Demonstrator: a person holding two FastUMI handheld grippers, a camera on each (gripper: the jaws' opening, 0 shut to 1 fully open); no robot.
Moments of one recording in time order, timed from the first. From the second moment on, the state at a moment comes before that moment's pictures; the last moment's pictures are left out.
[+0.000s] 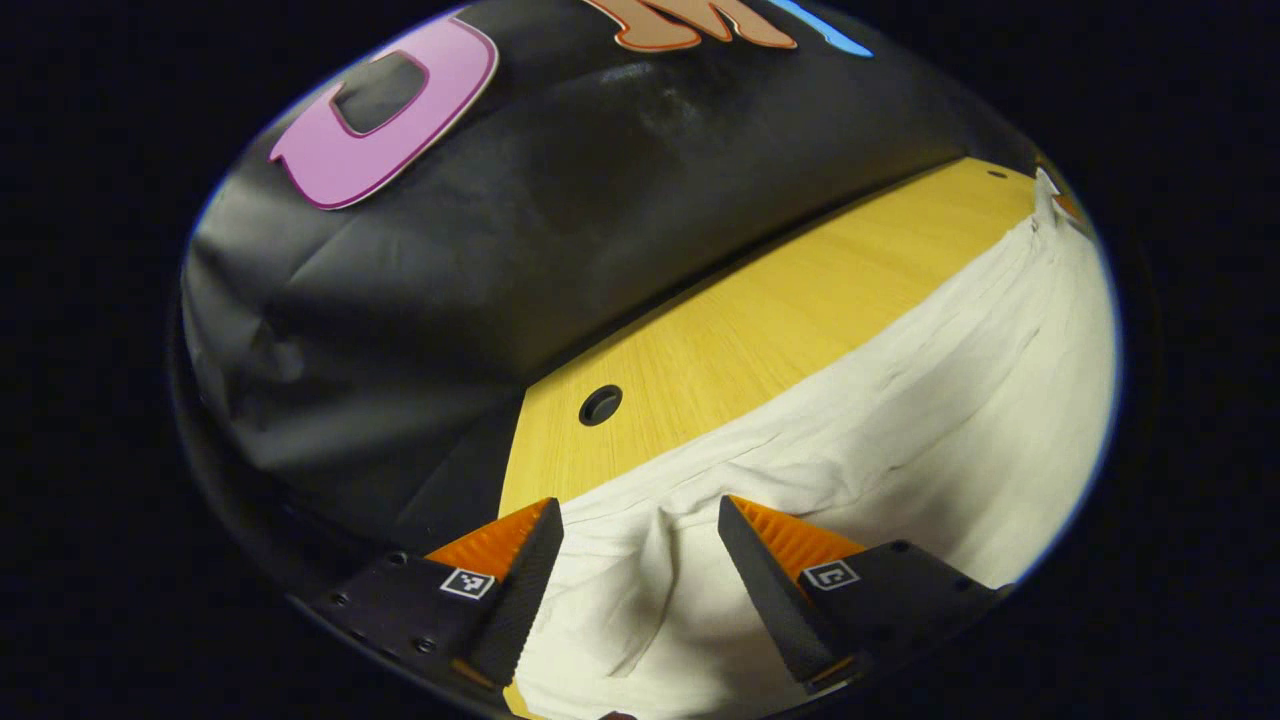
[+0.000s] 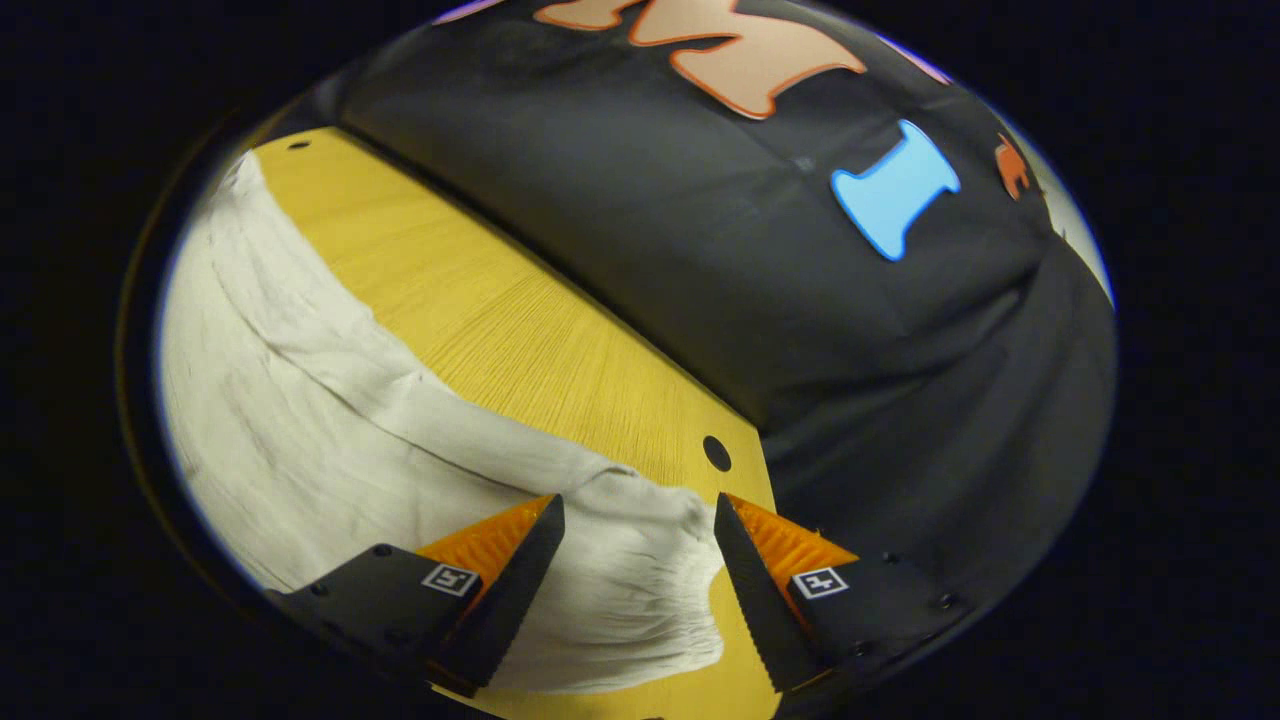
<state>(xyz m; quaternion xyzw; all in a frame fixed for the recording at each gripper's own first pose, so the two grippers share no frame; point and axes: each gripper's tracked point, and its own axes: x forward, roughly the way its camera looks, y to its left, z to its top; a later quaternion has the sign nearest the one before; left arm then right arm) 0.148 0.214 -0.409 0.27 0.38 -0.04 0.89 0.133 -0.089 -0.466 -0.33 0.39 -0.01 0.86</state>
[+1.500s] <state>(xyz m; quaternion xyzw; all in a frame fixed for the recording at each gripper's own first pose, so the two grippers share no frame) 0.064 0.014 -0.249 0.15 0.29 0.01 0.94 0.042 -0.188 -0.511 0.28 0.46 -0.19 0.82</state>
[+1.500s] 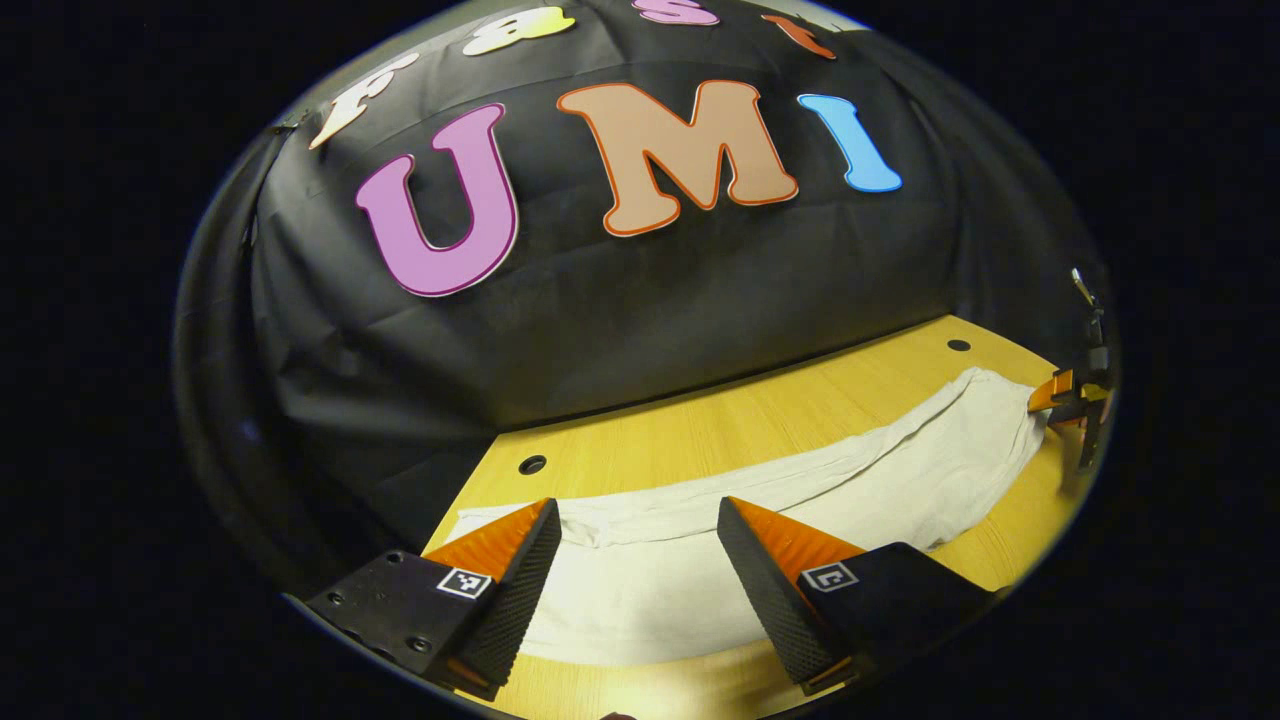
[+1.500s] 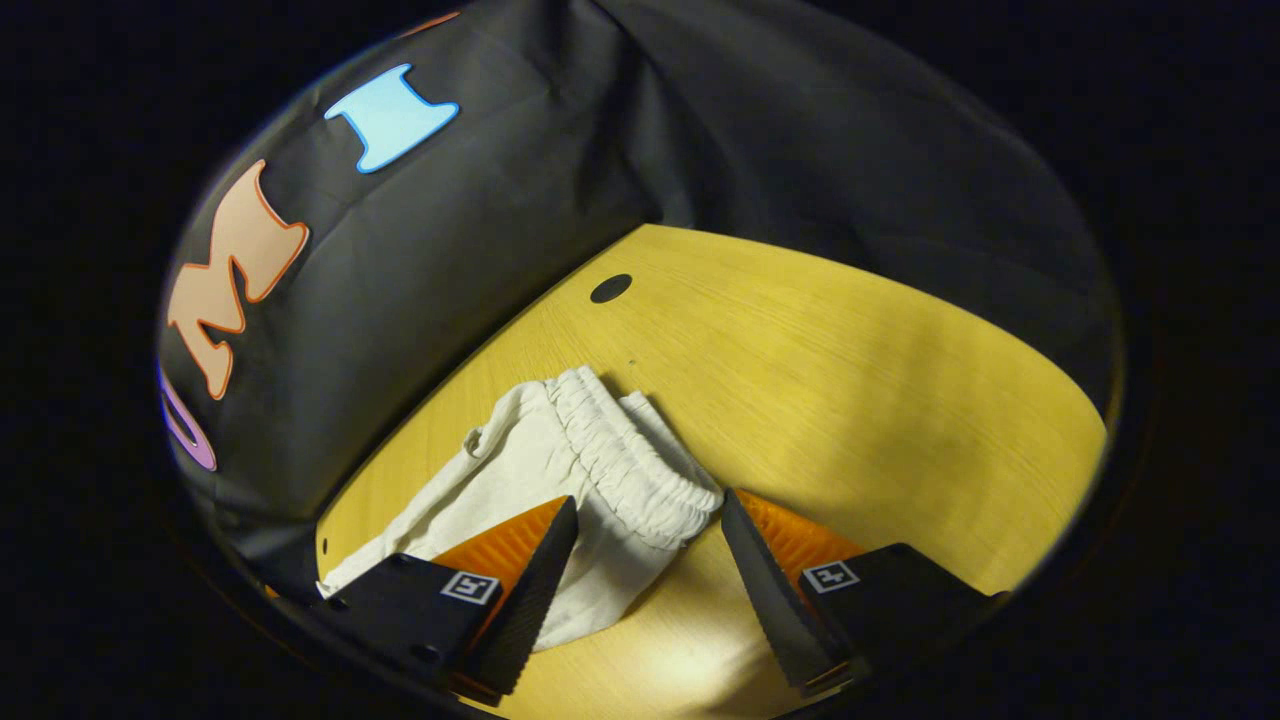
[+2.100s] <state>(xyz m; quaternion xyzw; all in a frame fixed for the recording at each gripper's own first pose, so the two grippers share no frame) 0.043 0.070 -0.251 0.12 0.30 0.05 0.94 0.074 -0.159 -0.472 0.27 0.44 -0.15 0.84</state>
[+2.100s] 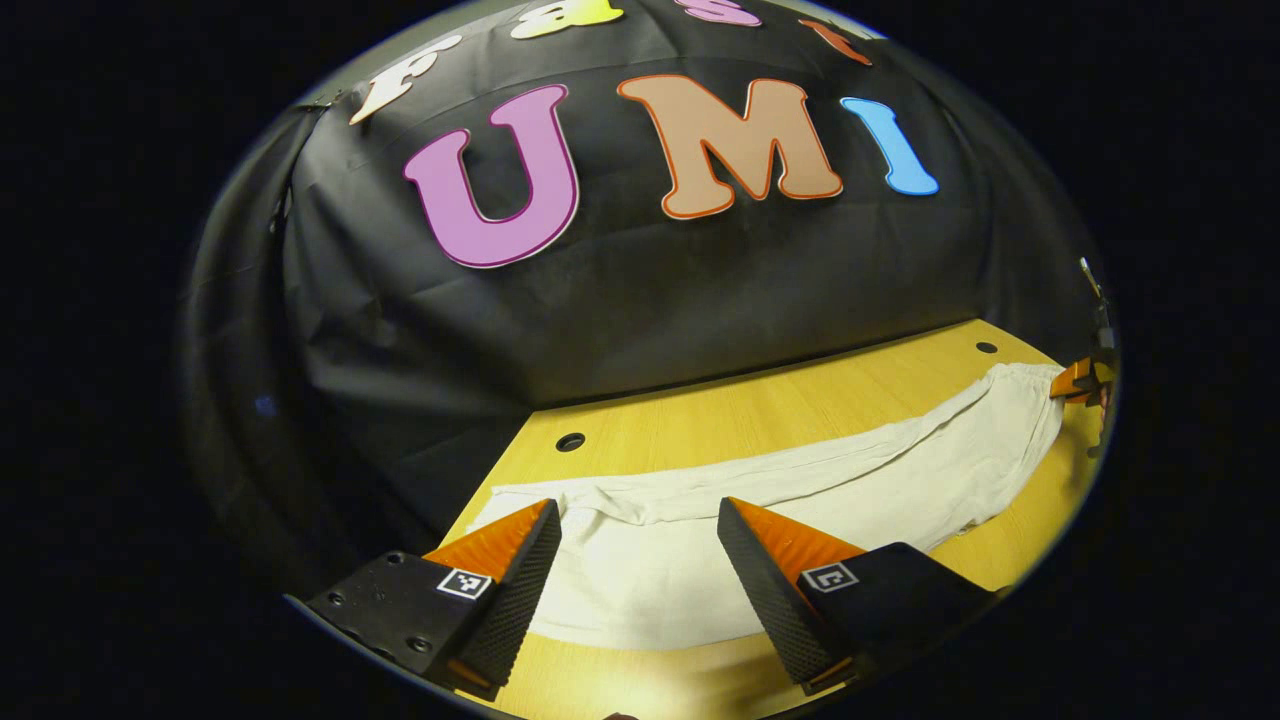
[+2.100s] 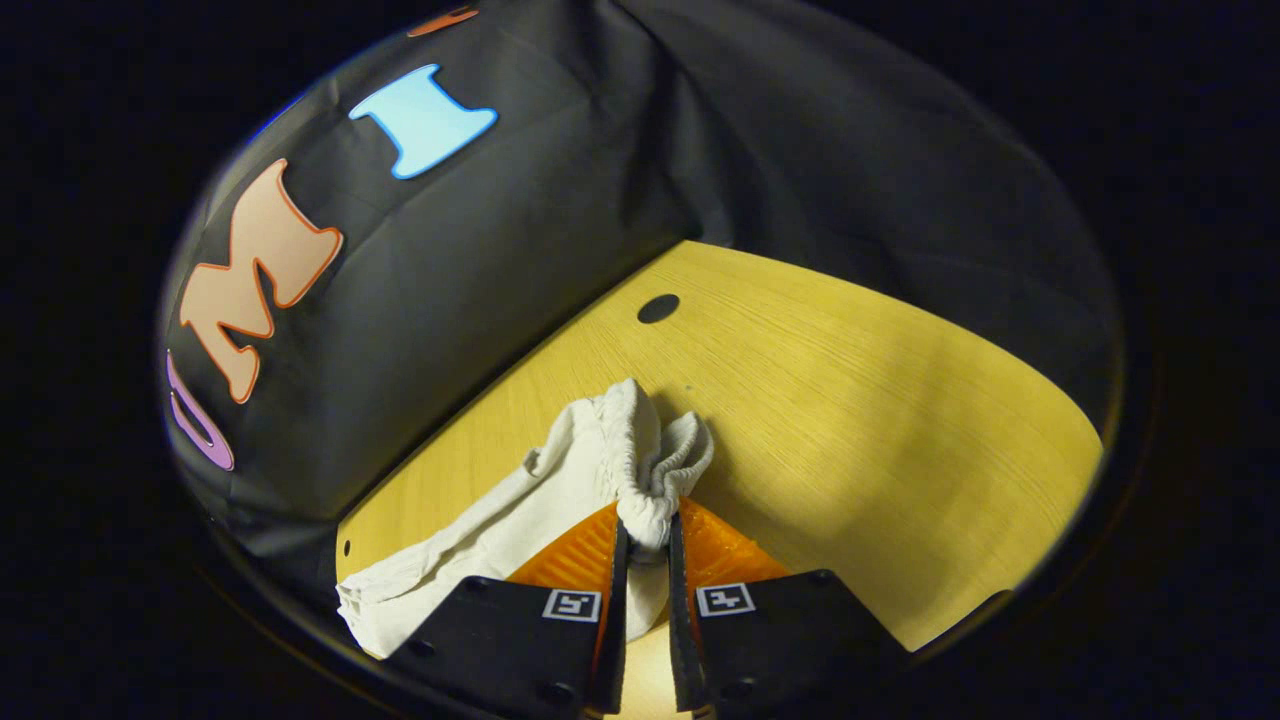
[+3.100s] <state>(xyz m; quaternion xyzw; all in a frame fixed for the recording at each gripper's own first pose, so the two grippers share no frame) 0.020 0.217 -0.246 0.08 0.30 0.10 0.95 0.126 0.077 -0.358 0.26 0.38 0.02 0.89</state>
